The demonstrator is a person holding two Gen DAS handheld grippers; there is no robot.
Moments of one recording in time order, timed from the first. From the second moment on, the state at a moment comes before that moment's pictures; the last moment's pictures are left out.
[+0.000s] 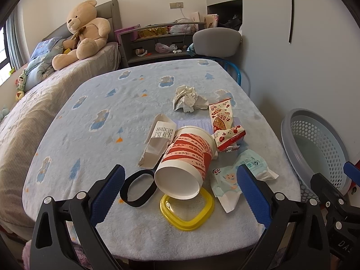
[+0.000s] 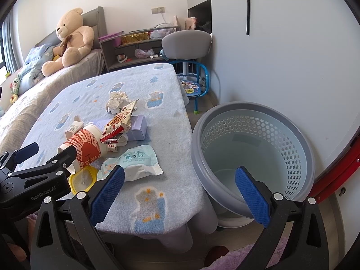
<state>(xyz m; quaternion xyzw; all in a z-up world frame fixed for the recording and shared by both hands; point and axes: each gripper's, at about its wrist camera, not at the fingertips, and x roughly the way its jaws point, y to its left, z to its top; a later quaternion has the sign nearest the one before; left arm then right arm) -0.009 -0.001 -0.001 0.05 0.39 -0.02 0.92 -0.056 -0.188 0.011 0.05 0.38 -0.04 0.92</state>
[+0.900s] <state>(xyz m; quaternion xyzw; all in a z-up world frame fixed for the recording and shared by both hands) -0.010 -0.001 -0.001 0.05 0.39 -0.02 0.92 -0.056 -0.189 0.012 0.05 0.38 -0.04 0.92</state>
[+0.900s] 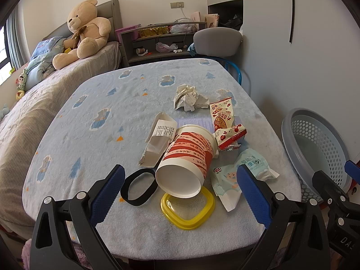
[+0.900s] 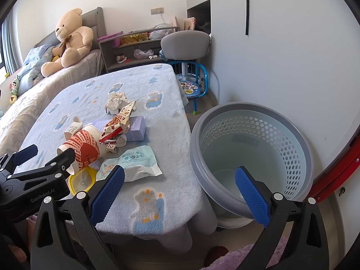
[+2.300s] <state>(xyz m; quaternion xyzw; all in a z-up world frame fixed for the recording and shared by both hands) -0.015 0.020 -0.006 0.04 0.40 0.00 0.91 -0.057 -0.190 0.013 0.05 0.38 -0.03 0.92</state>
